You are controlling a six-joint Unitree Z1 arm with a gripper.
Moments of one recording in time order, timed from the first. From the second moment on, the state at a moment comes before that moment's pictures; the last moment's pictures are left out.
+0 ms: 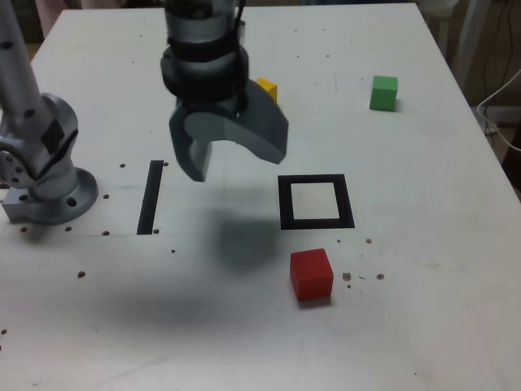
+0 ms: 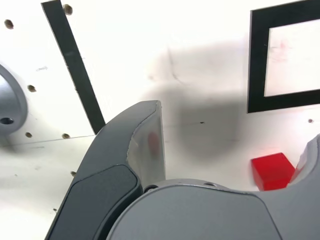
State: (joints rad) arm -0.24 1.65 -1.16 1.13 0.09 -0.15
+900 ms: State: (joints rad) arm -0.43 1.87 -1.47 1.30 0.14 -0.33
